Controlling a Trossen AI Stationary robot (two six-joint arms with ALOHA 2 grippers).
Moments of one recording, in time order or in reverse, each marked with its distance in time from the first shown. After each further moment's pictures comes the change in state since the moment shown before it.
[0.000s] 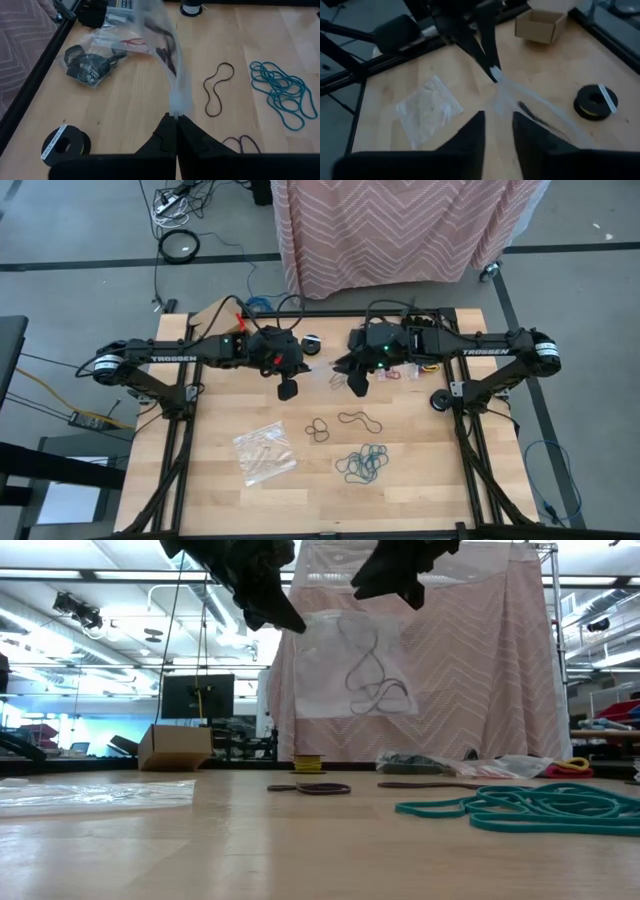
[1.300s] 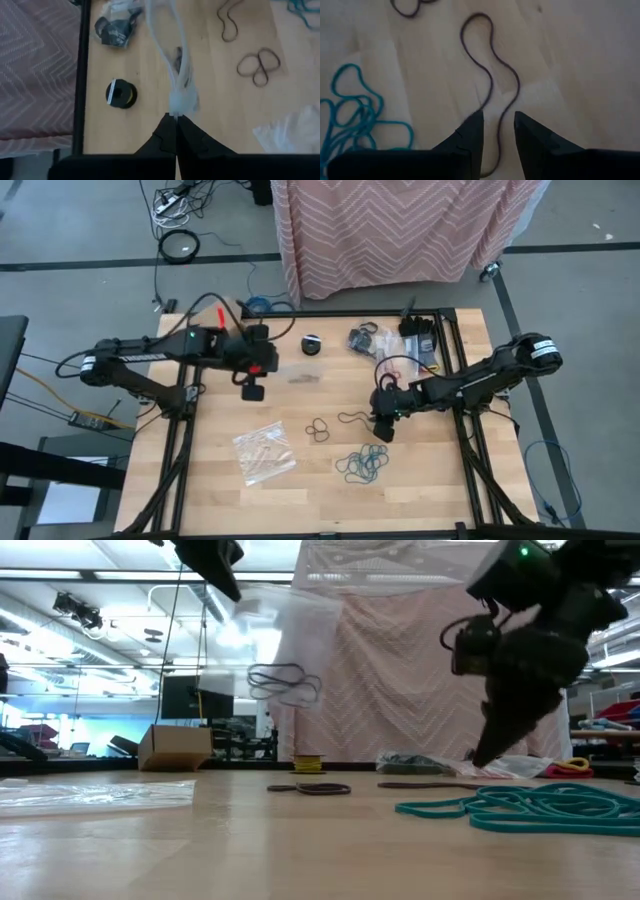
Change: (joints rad) left arm -0.118 -0.119 0.219 -0.591 -0.257 0.224; right arm 0.258 -0.001 -0.667 0.267 0.098 0.249
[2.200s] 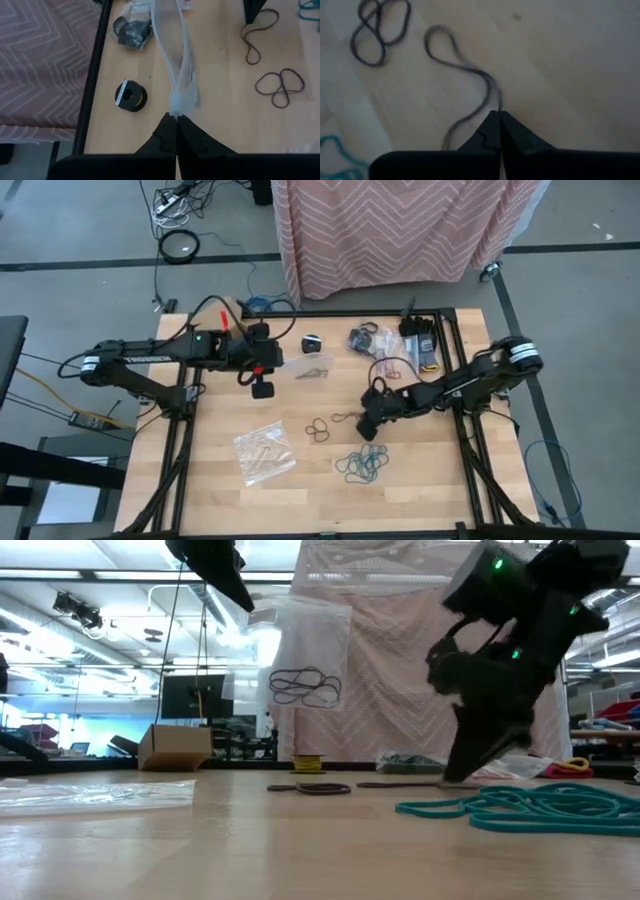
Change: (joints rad) left arm 0.014 0.000 -0.070 0.128 -0.062 -0.090; right arm 0.019 0.169 0.102 0.039 0.111 0.303
